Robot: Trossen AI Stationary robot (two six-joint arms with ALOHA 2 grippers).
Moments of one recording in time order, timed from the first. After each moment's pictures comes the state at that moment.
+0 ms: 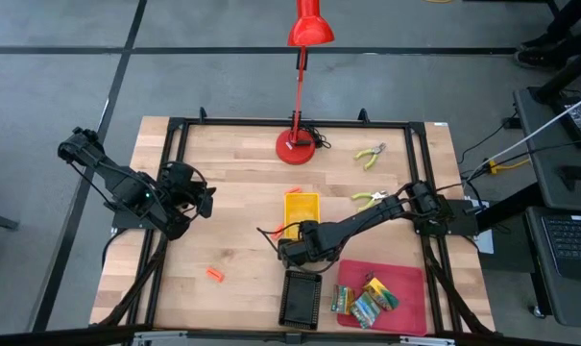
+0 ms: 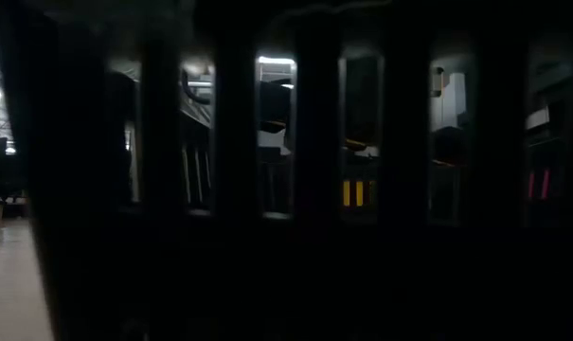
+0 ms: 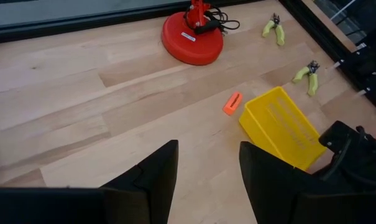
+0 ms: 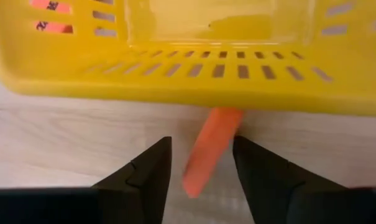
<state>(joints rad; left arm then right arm) -0.60 1.01 1.09 -1.36 -0.85 -1.65 0.34 2.17 1.57 -0.77 0.13 1.88</state>
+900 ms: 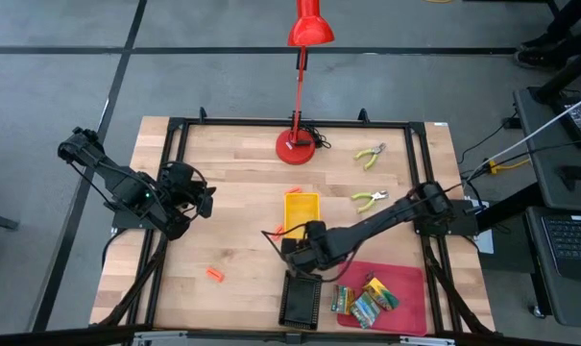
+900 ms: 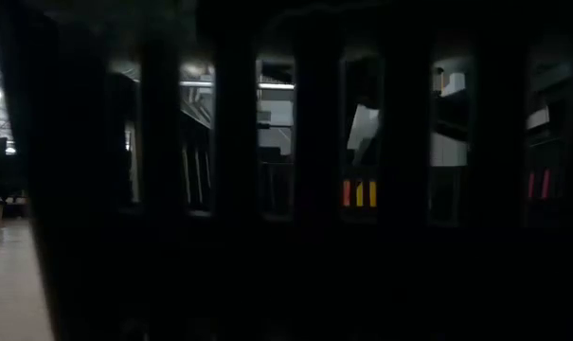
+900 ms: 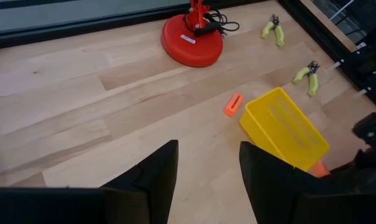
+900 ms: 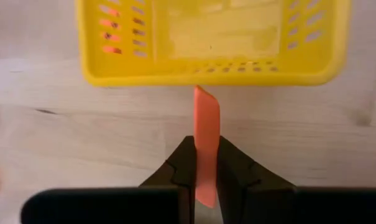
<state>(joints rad) -0.60 1.01 1.09 -1.36 -0.86 -1.64 0.42 2.09 1.57 -0.82 0.29 1.98</state>
